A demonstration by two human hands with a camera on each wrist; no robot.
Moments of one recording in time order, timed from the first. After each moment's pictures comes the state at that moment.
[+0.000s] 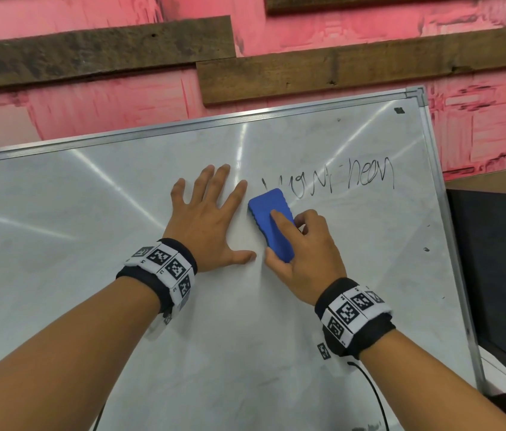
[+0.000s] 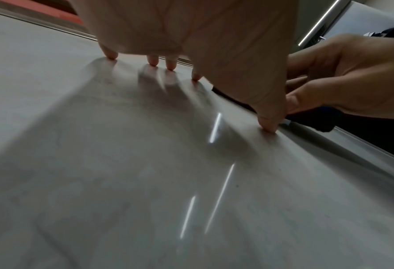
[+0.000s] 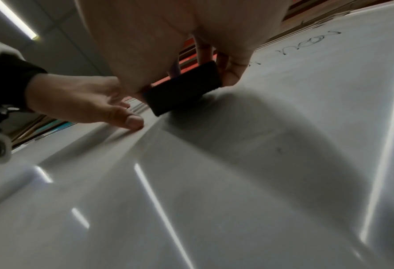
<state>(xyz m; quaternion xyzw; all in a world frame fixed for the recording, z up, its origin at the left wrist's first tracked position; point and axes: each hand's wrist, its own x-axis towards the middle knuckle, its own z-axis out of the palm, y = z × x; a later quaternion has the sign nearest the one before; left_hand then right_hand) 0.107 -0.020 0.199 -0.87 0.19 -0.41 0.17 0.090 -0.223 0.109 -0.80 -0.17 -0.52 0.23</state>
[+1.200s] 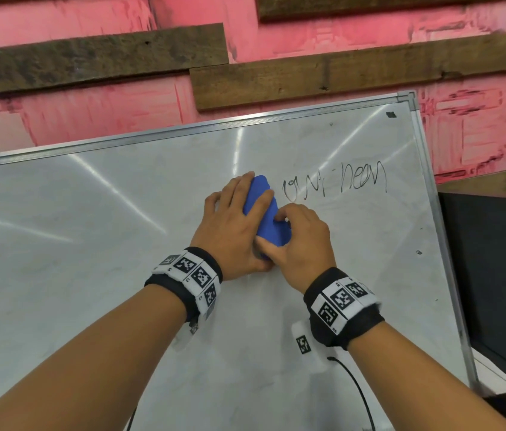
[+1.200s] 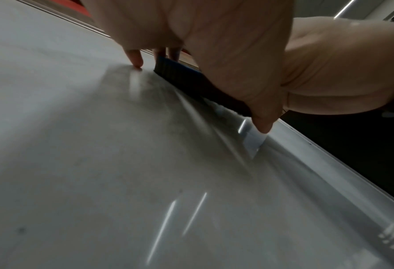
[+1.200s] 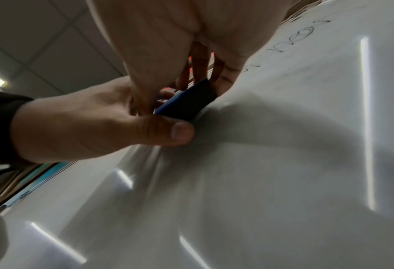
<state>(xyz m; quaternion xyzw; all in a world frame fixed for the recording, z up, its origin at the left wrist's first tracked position) 0.100 -0.067 0.187 -0.84 0.30 -0.44 0.08 0.091 -0.221 0.133 -0.76 -0.17 -0.50 0.38</state>
